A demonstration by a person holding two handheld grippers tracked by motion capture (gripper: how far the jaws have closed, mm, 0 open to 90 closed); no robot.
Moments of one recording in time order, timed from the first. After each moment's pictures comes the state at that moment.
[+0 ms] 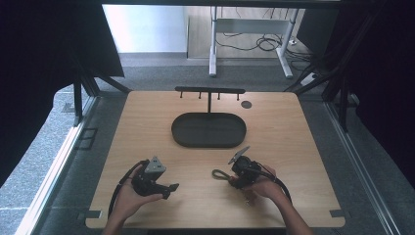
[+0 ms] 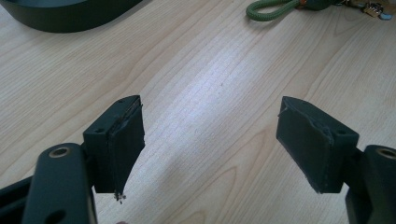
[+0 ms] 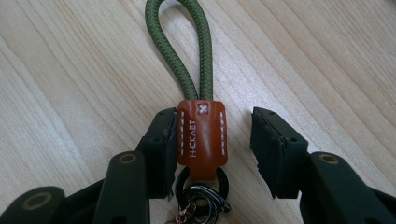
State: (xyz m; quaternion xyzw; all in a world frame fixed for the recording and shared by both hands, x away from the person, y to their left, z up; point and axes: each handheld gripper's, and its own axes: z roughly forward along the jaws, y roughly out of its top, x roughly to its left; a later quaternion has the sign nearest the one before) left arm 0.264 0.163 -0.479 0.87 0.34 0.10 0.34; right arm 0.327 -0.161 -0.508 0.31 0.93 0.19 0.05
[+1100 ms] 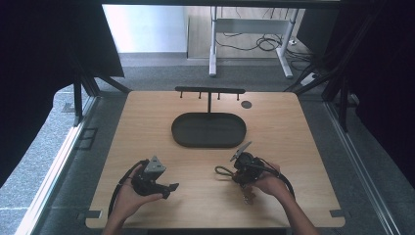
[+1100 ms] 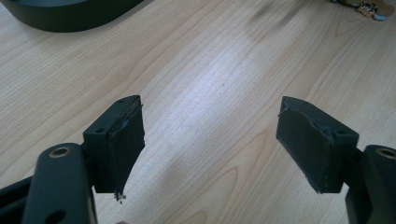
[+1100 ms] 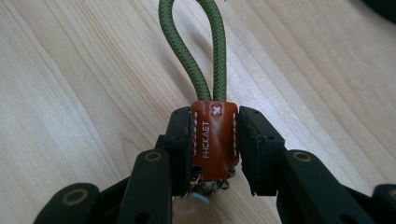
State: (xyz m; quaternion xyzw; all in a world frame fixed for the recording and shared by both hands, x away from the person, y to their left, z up) left arm 0.264 0.164 -0.479 0.87 0.34 0.10 0.34; right arm 0.327 -0.166 -0.481 0.29 0.94 0.18 0.05
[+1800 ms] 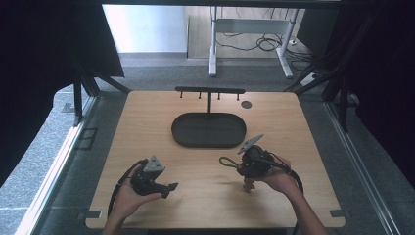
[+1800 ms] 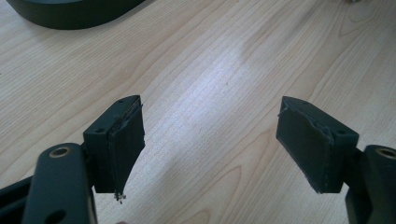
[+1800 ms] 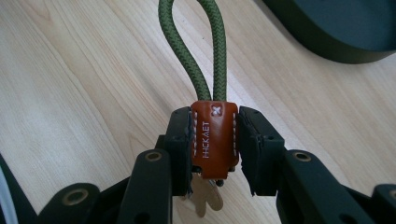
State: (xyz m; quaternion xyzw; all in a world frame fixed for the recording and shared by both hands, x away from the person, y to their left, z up) left arm 0.266 0.166 -0.480 0.87 0.34 0.10 0.34; right arm 0.320 -0.180 -0.436 0.29 0.93 0.21 0.09
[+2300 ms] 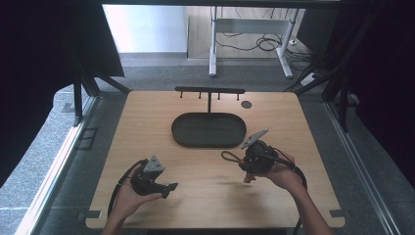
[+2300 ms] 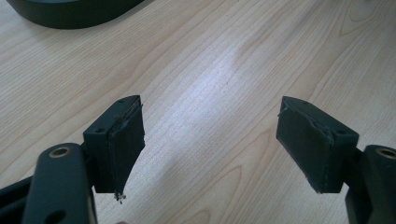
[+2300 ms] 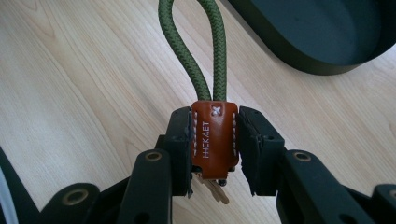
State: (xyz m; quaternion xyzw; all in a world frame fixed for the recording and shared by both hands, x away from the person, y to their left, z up) left arm 0.267 0.167 -0.481 0.87 0.34 0.10 0.34; right arm 0.322 -0.185 -0.416 0.29 0.92 0.23 0.10
